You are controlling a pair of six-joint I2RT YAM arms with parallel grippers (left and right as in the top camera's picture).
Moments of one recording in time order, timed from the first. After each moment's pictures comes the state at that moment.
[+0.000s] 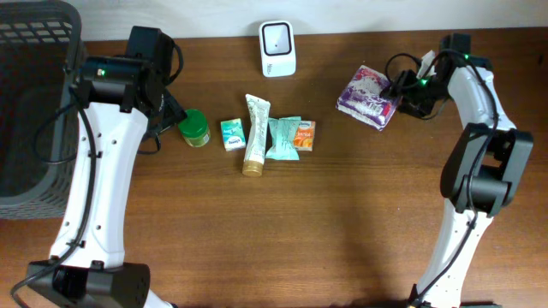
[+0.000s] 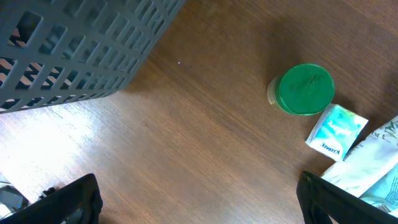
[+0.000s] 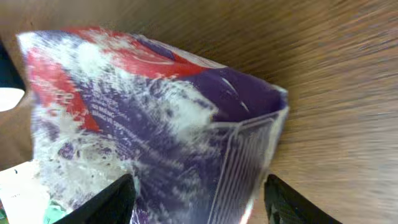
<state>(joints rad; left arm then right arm) -0.16 1.74 1.96 -1.59 -0.39 -0.78 -0.21 2.39 1.98 -0.92 -0.50 0.29</state>
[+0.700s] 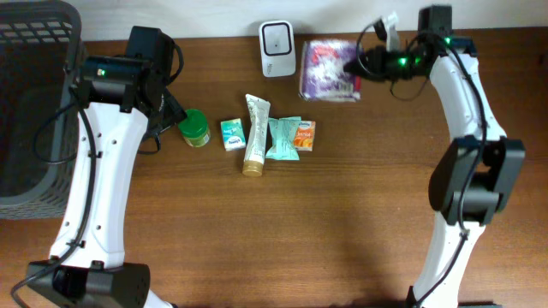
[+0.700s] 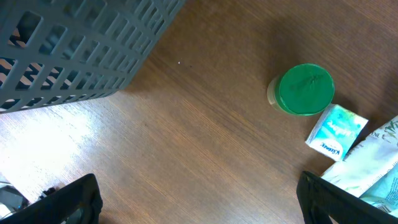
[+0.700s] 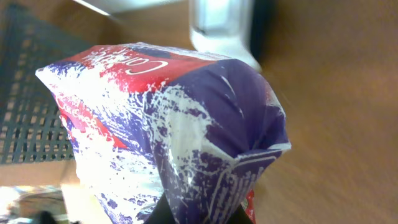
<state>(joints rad) -0.16 1.74 1.96 -1.59 -0.39 -0.78 -0.07 2.25 2.05 -0.87 -0.94 -0.04</state>
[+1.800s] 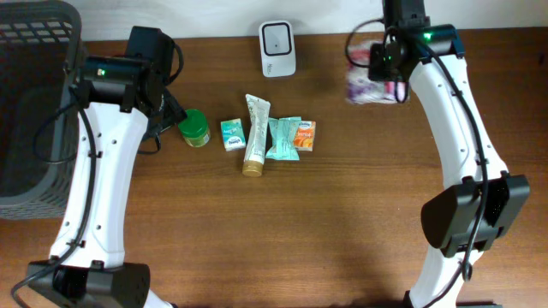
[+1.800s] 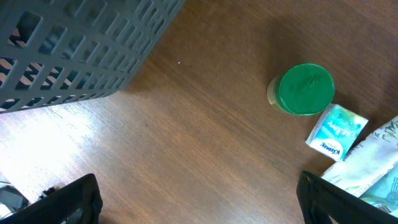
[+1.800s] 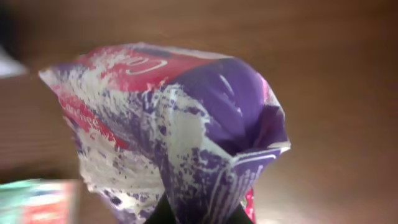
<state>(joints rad) -0.16 1.74 1.96 -1.59 -0.39 -0.78 0.13 2.03 2.07 -1.14 0.30 0.20</state>
